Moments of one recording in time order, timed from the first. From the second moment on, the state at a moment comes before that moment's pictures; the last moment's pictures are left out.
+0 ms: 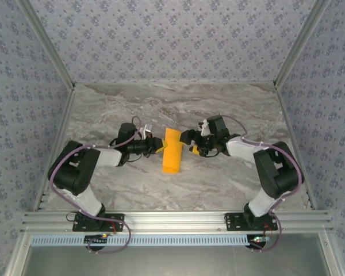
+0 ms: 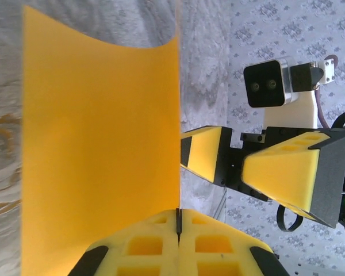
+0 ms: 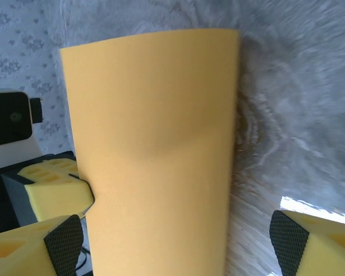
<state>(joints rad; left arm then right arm) -0.44 1.68 0.63 0.56 0.81 -1.07 0.42 1.61 0.81 -0.01 -0.62 0.86</state>
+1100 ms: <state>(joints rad) -0.49 1.79 0.82 0.12 0.66 -0.83 0.54 1.79 0.95 -0.22 -0.46 0.80</state>
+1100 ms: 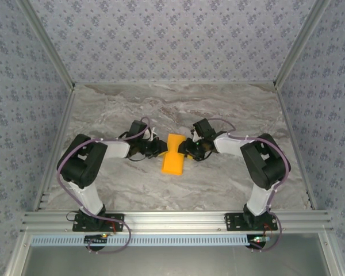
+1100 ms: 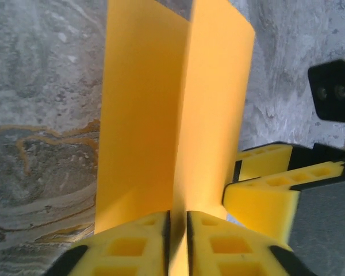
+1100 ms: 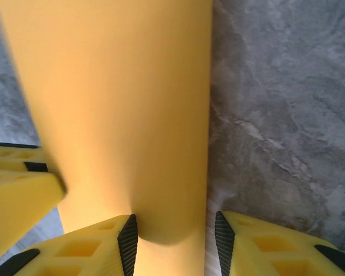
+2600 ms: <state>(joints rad) -0.44 1.63 0.78 0.01 0.53 -0.77 0.63 1.95 1.22 -0.58 -0.25 0.82</state>
